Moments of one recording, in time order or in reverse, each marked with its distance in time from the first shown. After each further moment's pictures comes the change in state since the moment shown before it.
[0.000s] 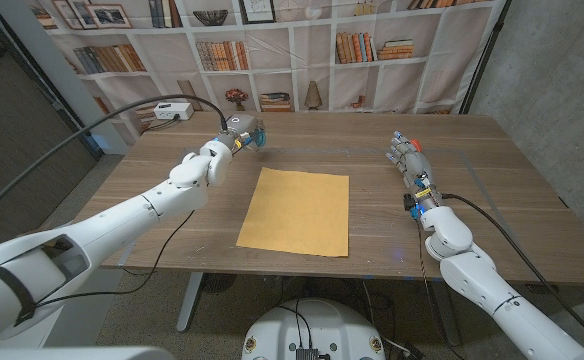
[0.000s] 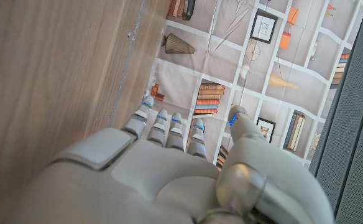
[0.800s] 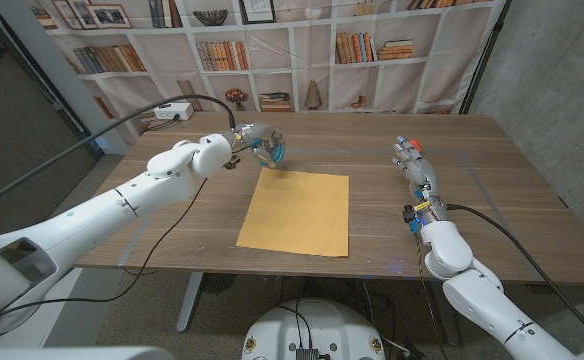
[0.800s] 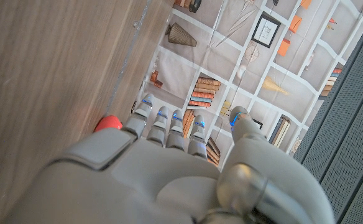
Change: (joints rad) left arm 0.036 0.096 -0.086 -0.191 -0.153 -0.205 -0.342; left_hand 0.000 0.000 0.005 -0.005 0.004 0.007 0.006 0.000 0.000 0.007 0.007 0.000 0.000 0.018 0.004 -0.015 0.000 -0.014 0.003 0.049 -0.007; right arm -0.152 -0.010 0.022 -0.183 -0.189 -0.039 -0.190; right_hand -0.012 -0.003 -0.005 0.003 -0.005 0.022 0.006 0.000 0.000 0.028 -0.004 0.000 0.000 0.018 -0.018 0.008 -0.002 0.028 -0.036 0.005 0.000
